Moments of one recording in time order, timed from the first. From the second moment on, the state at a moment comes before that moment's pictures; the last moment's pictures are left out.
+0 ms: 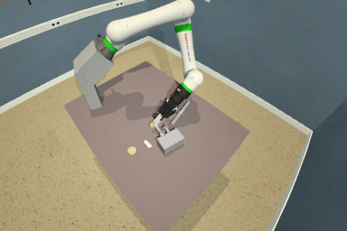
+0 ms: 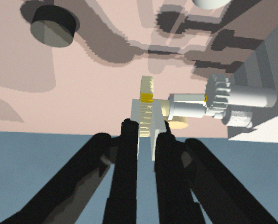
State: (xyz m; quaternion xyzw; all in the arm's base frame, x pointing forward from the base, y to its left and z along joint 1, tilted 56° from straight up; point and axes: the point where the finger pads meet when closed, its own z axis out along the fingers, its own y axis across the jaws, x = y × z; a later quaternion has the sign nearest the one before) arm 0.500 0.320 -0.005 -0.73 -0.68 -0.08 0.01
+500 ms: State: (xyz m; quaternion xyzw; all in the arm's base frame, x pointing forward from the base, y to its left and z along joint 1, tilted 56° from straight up) arm 0.501 0.320 -0.005 -0.73 -0.68 -0.08 0.01
